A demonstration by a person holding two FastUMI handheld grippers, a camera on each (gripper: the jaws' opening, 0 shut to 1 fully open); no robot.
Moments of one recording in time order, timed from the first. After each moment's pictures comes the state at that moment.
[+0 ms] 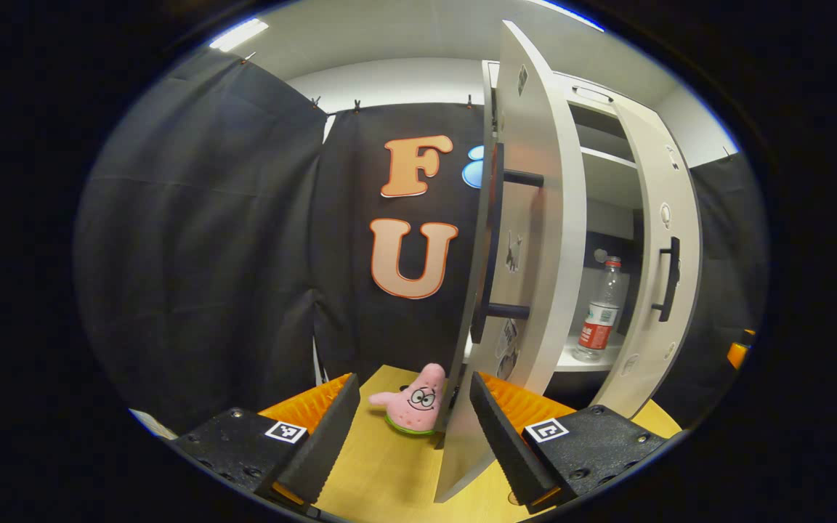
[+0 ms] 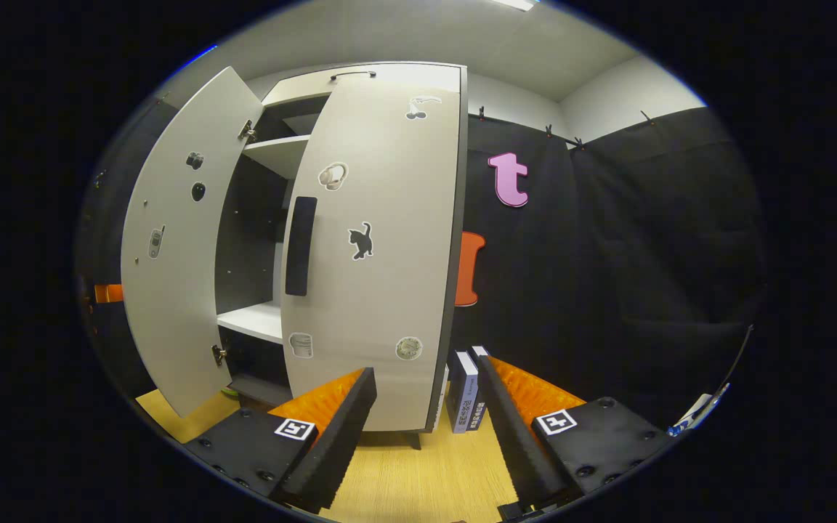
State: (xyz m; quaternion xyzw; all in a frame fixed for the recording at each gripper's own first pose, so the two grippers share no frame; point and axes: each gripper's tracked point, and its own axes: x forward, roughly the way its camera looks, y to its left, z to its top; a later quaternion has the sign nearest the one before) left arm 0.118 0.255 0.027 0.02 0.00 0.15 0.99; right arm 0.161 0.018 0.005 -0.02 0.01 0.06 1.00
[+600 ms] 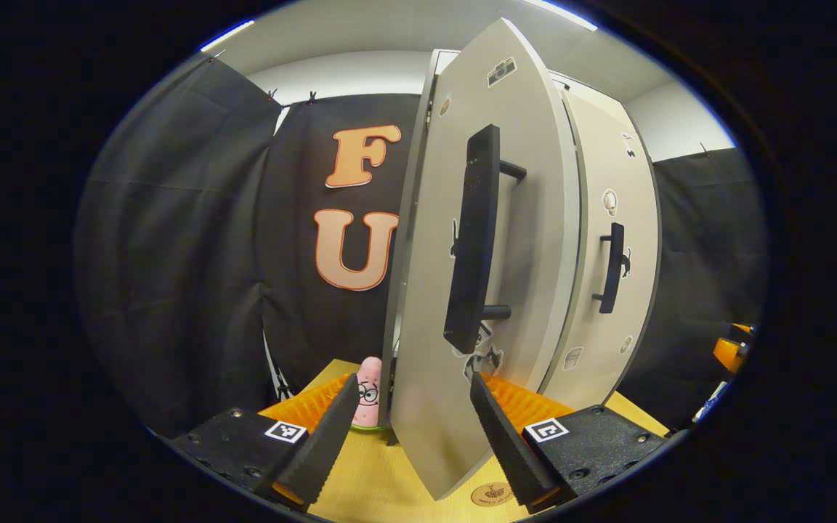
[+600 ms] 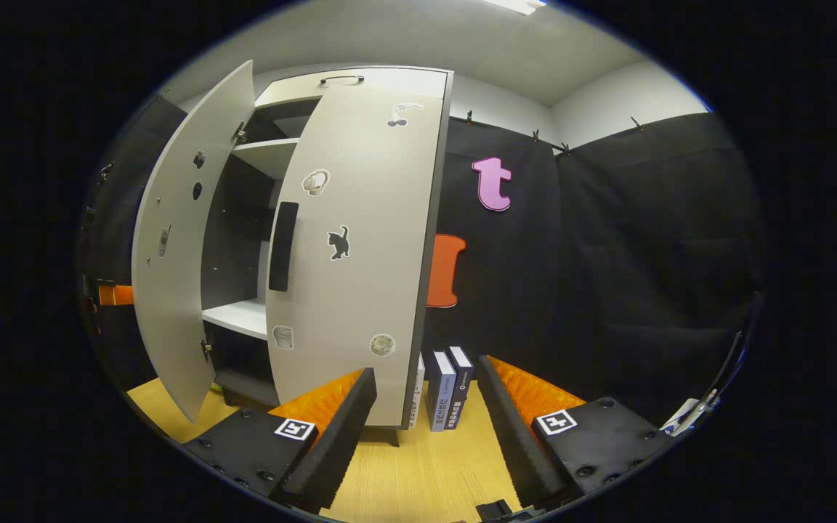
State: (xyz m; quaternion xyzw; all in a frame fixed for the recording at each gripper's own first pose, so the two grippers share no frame) left arm 0.151 0.187 0.015 0.02 0.02 0.07 1.00; right arm 0.143 -0.022 0.008 -0.03 0.00 0.02 1.00
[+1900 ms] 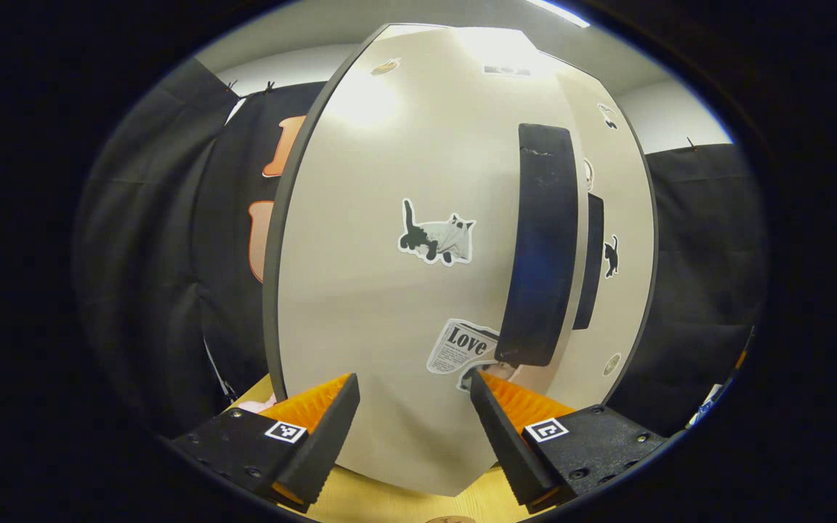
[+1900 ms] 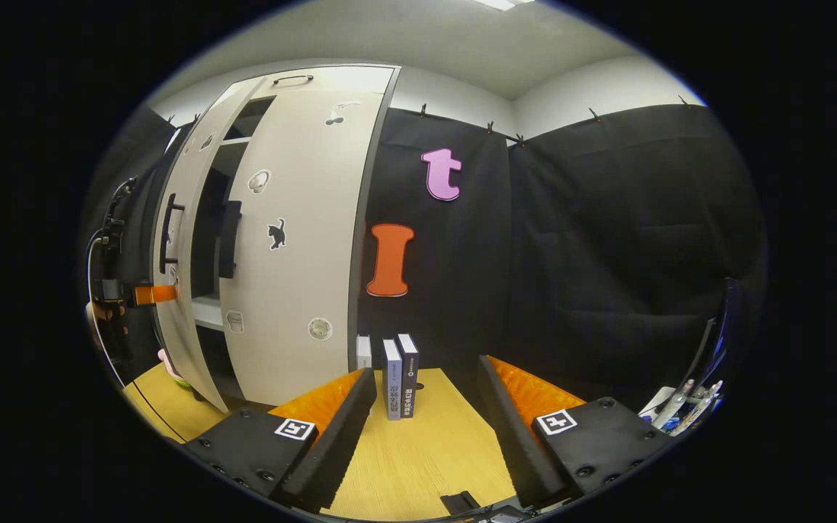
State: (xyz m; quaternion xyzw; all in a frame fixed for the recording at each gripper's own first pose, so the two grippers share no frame) left arm 0.268 0.101 -0.004 0.02 0.02 0.00 1.00; right arm 0.120 -0.099 -0.006 -0.02 0.02 -0.06 1.00
